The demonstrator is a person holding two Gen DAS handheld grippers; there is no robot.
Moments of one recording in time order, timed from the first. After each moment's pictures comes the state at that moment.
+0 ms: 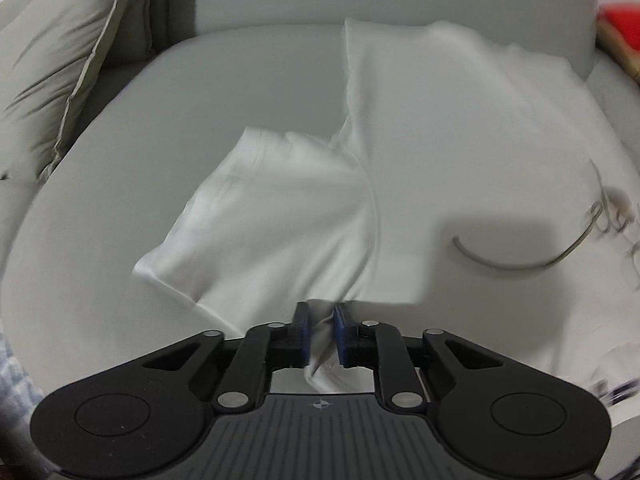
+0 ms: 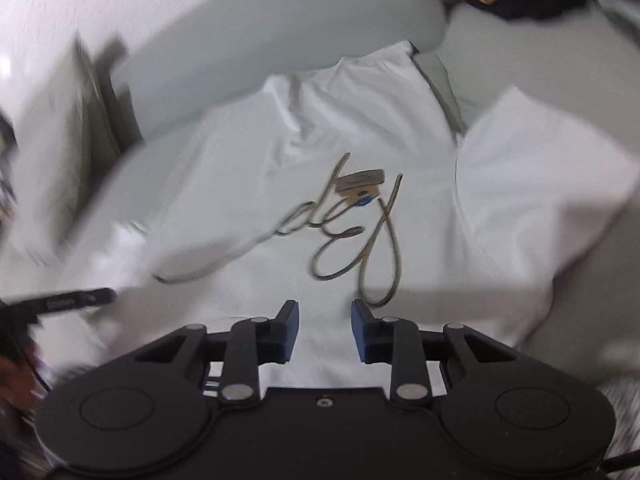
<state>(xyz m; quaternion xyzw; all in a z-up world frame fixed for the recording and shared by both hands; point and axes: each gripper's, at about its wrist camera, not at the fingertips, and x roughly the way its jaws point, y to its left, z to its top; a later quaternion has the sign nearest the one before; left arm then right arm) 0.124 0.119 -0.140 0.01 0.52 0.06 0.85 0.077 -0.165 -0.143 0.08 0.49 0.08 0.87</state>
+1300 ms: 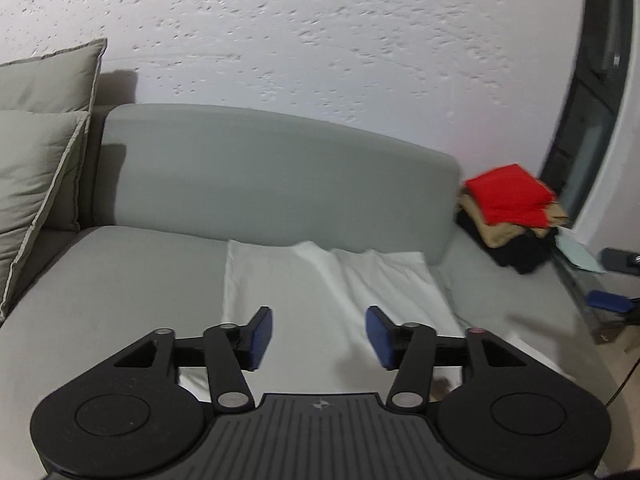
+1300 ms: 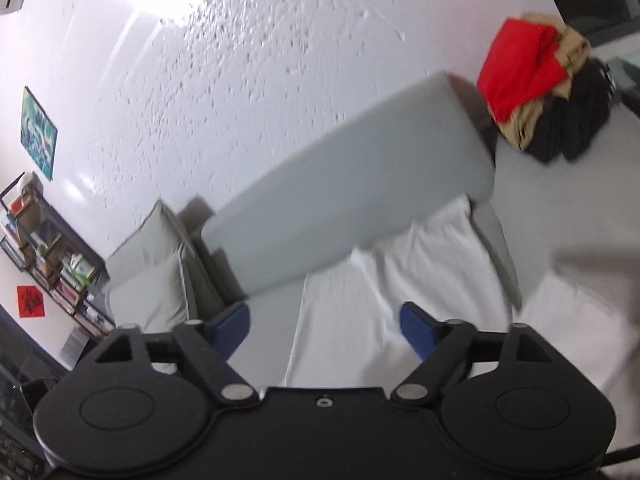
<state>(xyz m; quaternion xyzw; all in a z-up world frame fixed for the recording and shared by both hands) 0.151 0.098 0.013 -0.07 0.30 -0.06 0.95 0.124 -0.249 0.021 0.28 0.29 0.16 0.90</state>
